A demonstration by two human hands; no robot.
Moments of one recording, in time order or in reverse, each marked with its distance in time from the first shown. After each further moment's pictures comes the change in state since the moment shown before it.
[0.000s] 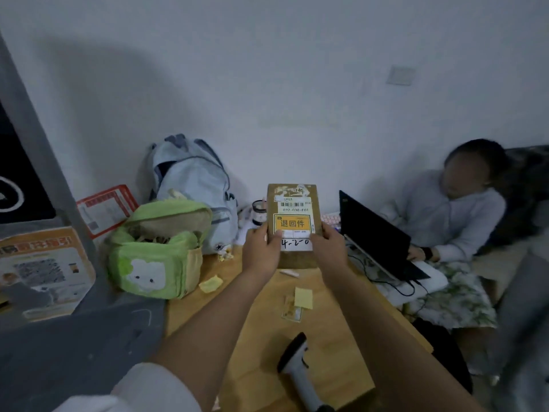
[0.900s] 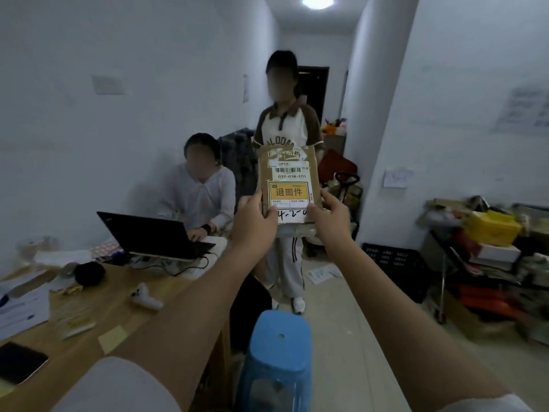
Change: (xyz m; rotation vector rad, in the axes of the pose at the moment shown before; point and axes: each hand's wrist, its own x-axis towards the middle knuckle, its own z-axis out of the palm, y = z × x) left_hand -0.203 0.218 0.137 -0.243 -0.679 0.625; right_hand -0.228 -0.031 -0.304 -0.013 0.902 -0.115
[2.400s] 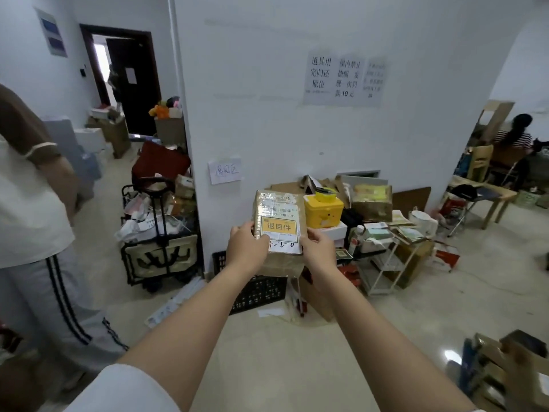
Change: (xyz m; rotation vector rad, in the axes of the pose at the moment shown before) left_hand 0.159 0.224 0.733 -0.186 -0.581 -0.046; right_hand 0.391 0.270 -0.574 -0.115 0.567 0.375
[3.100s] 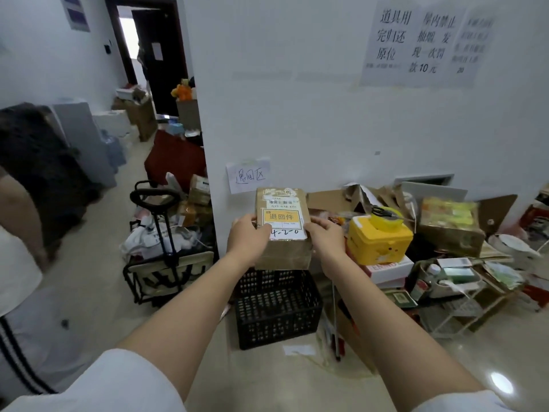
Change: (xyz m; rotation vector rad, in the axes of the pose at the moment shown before) left_hand 0.388 -0.073 0.039 -0.002 0.038 -0.136; right_hand 0.357 -0.033 0.179 0.048 -0.141 0.062
